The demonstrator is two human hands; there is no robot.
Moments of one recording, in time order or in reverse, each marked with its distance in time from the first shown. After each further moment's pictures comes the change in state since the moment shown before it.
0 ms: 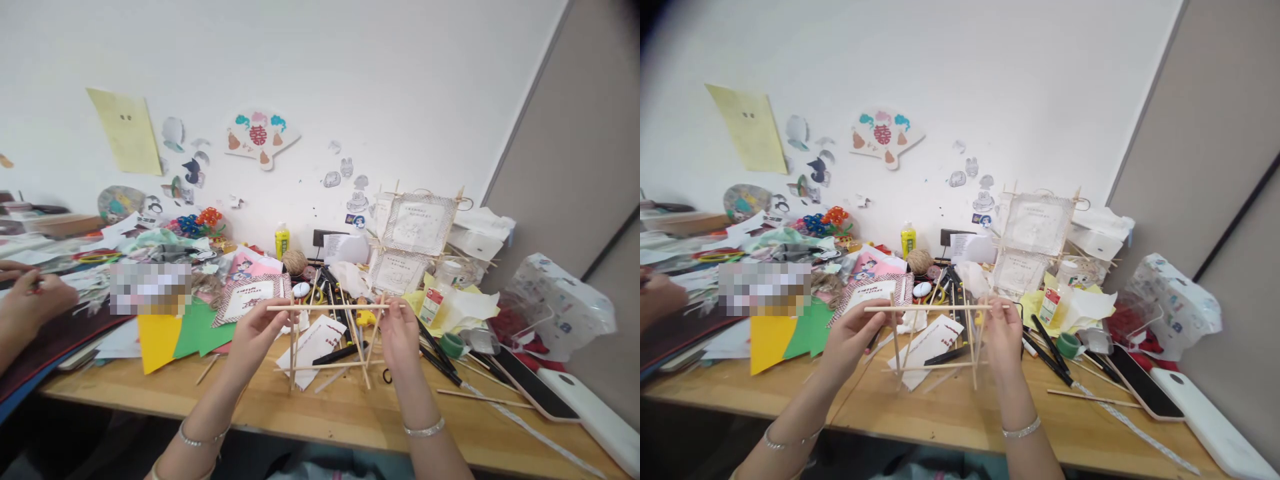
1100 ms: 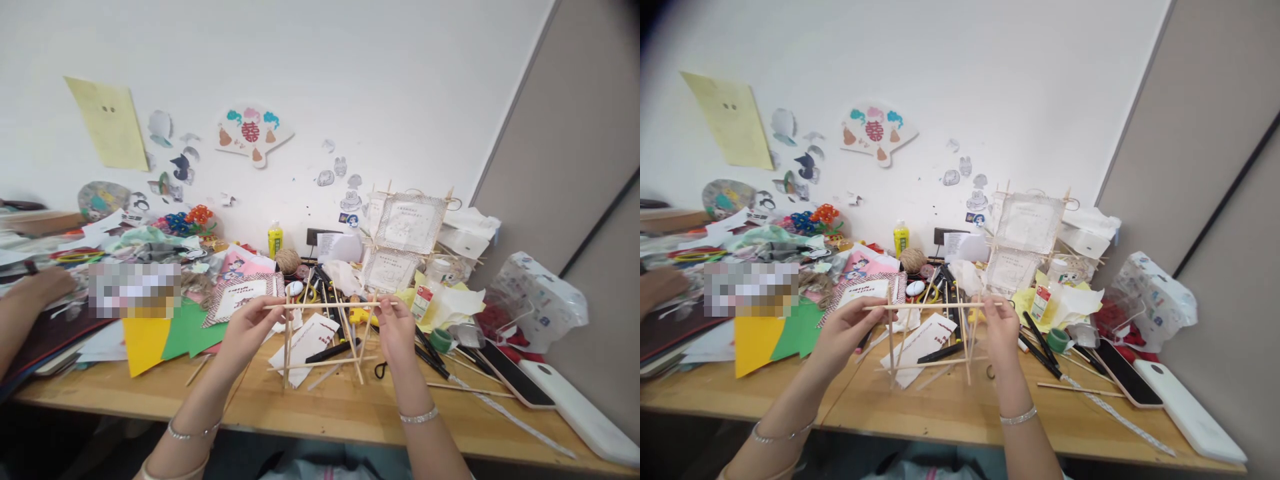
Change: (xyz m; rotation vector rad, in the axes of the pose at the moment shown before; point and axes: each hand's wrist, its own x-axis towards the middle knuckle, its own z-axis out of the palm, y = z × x) left_hand 0.008 0.001 -0.004 0.037 -0.041 -0.070; right_hand 0.007 -0.003 -0.011 -0.171 0.009 -0.016
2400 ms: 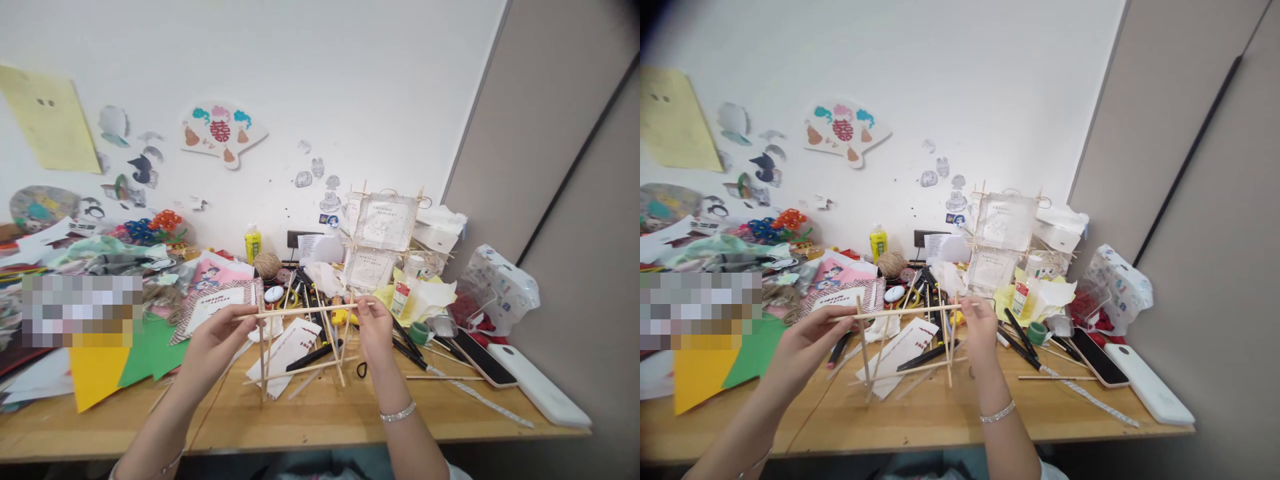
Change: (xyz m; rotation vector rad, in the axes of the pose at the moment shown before) left_hand -0.001 0.006 -0.004 0.263 0.008 0.103; right_hand 0.002 0.008 -0.006 -0.047 -0.042 -0.050
